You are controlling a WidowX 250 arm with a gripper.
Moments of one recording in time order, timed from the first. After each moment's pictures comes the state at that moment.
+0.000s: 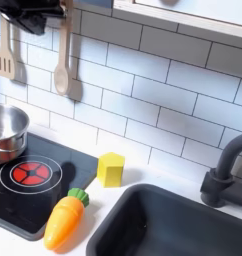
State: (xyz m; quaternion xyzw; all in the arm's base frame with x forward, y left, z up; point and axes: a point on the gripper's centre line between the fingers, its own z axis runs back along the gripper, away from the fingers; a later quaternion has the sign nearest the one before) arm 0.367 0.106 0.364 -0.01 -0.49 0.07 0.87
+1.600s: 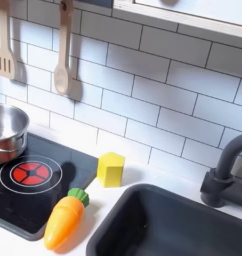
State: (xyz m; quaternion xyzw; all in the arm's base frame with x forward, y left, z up) arm 0.380 0.135 0.391 0.04 -0.54 0.07 0.84
